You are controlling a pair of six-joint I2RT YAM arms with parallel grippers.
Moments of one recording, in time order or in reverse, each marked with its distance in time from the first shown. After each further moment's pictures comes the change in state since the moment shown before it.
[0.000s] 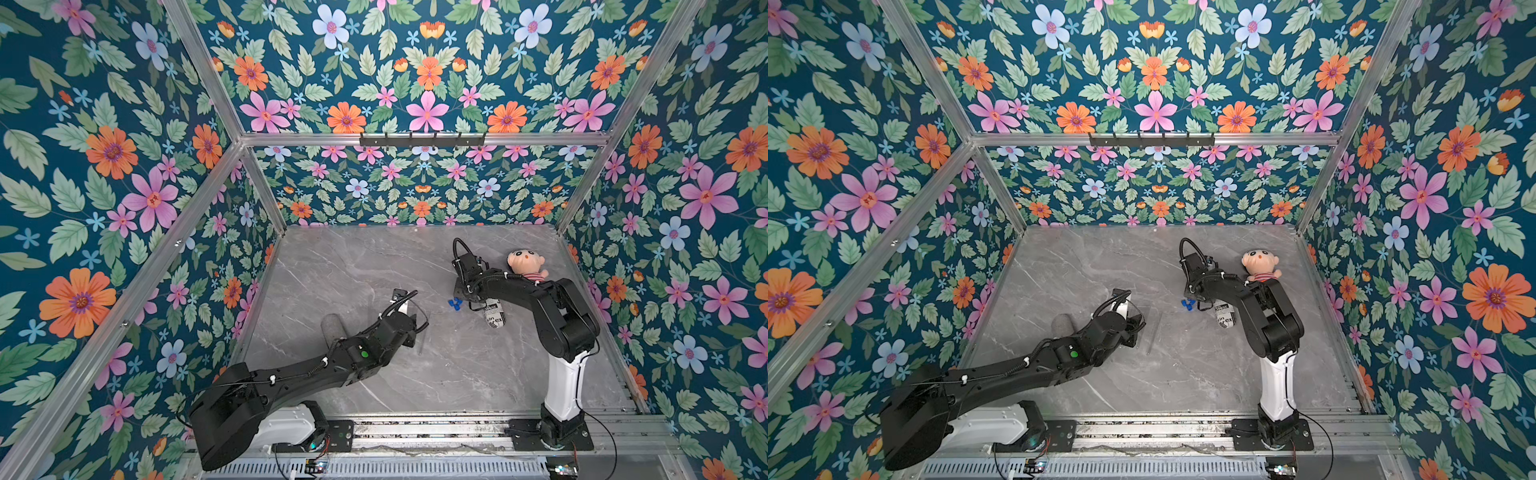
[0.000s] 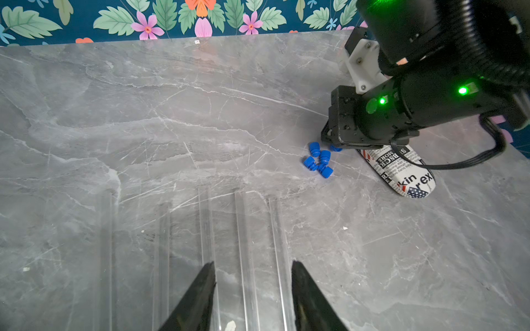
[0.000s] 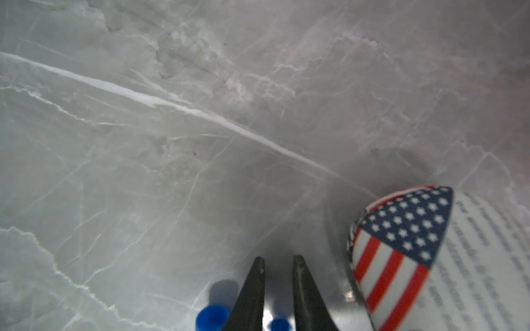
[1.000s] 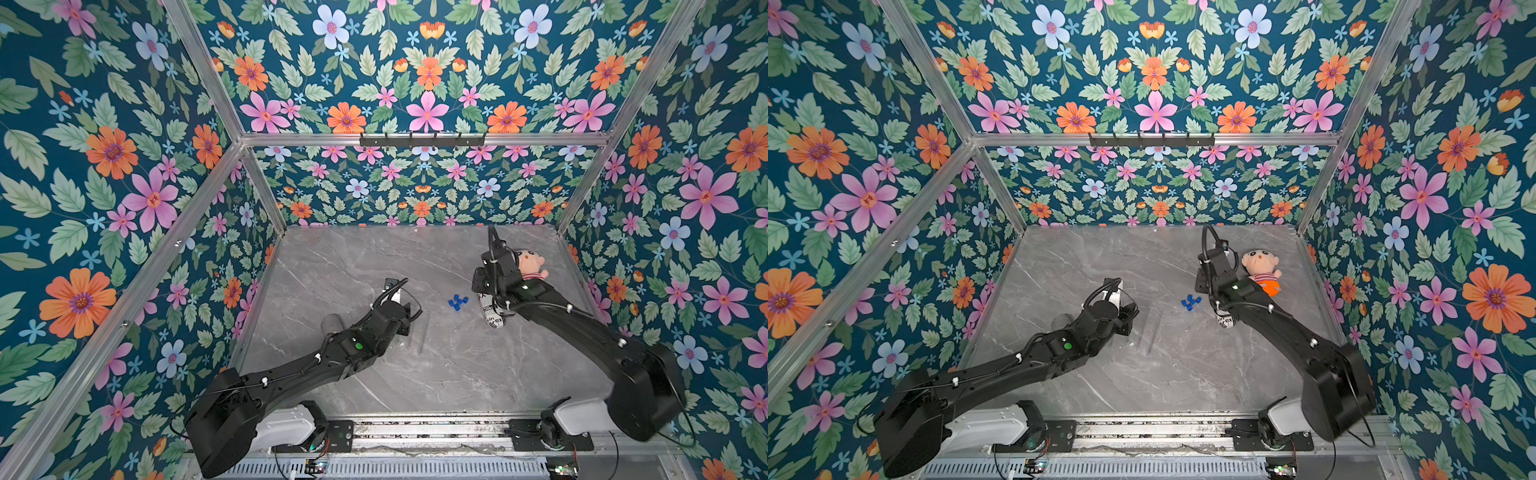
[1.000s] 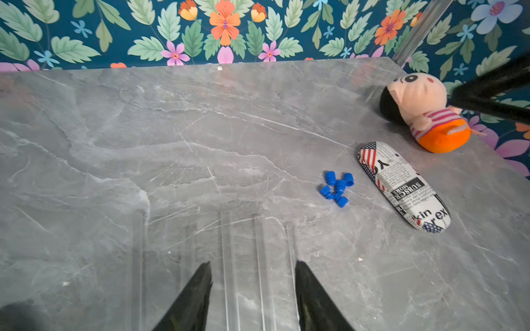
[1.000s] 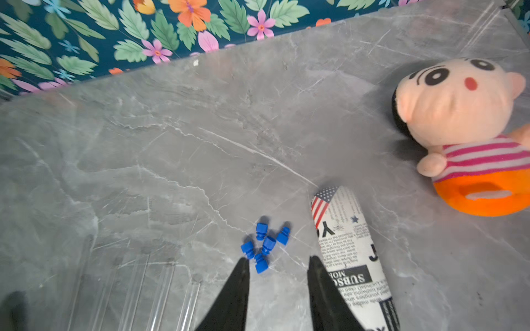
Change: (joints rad) left arm 0.113 -0.042 0.045 -0.023 0.008 0.058; right arm 0.023 -0.660 -0.270 0.011 -0.003 -0.144
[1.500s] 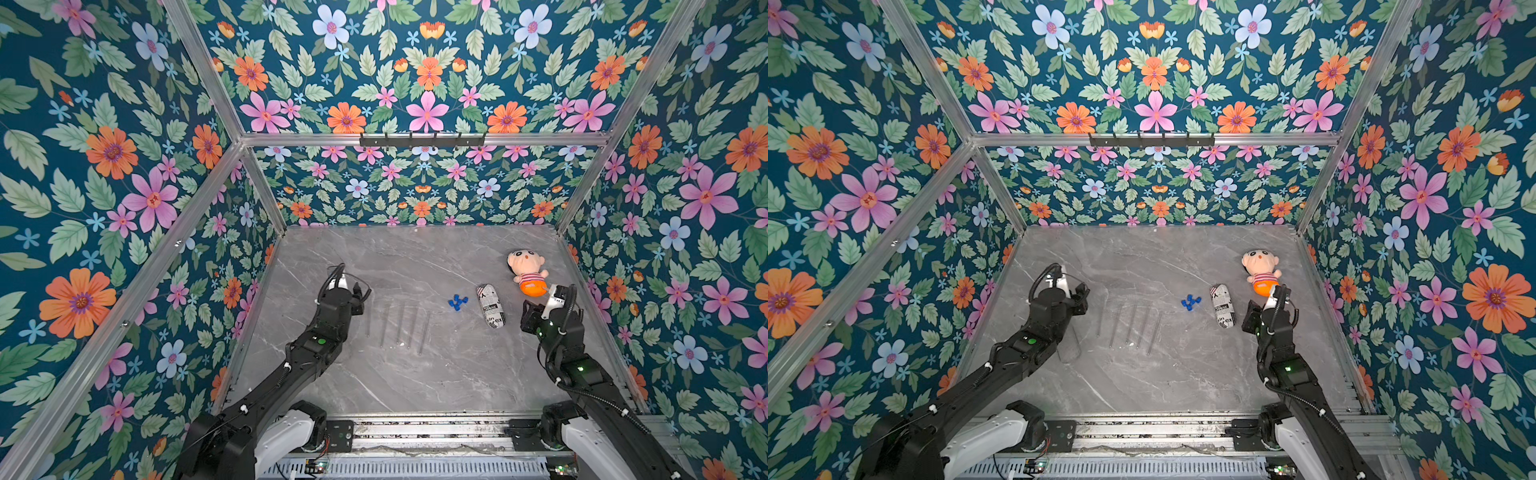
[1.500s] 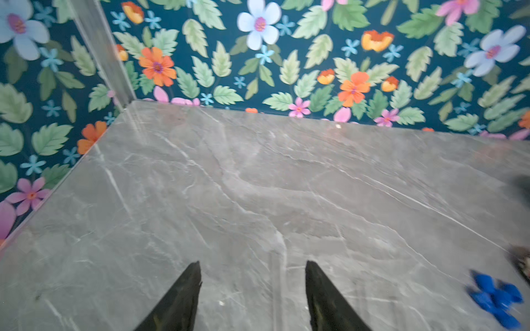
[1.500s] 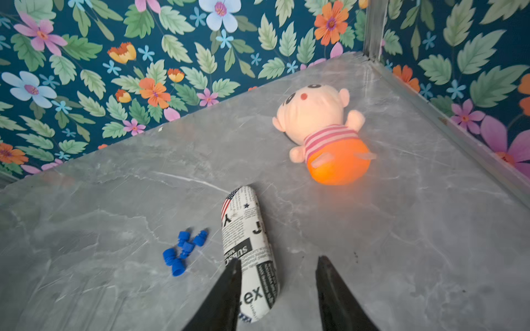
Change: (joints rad) left arm 0.477 -0.177 -0.170 0.142 0.052 0.125; right arm -0.286 -0.673 -0.655 0.322 -0.025 -0.126
